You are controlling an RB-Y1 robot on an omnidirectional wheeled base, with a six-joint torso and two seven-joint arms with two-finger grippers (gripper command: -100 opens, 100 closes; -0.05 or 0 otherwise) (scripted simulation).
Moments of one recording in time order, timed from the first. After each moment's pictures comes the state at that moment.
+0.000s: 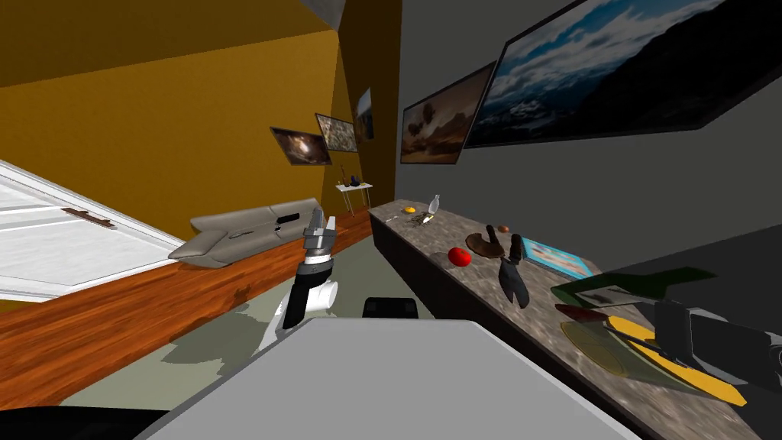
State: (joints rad) left arm 0.46 0.03 -0.02 -2.33 -0.12 -0.43 0.07; right arm 1.73 -1.16 -1.05 -1.76 0.69 -0.59 0.55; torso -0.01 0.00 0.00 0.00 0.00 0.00
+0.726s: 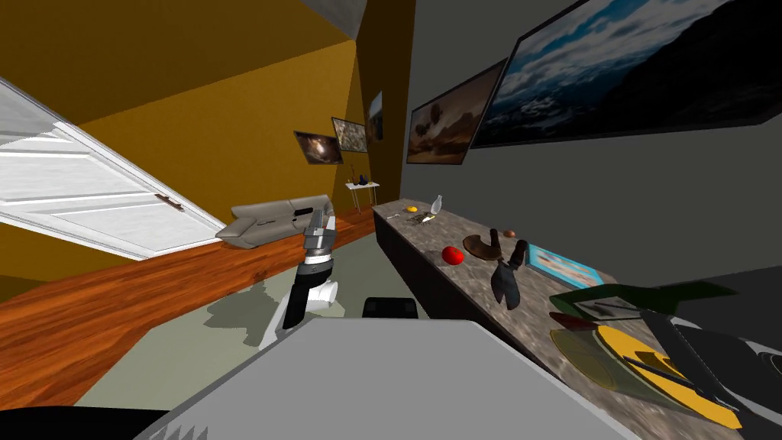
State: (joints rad) left arm 0.46 0.03 -0.02 -2.33 -0.12 -0.43 0.07; right arm 1.95 -1.24 -1.14 -1.79 0.71 -0.72 0.57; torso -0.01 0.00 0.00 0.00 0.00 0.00
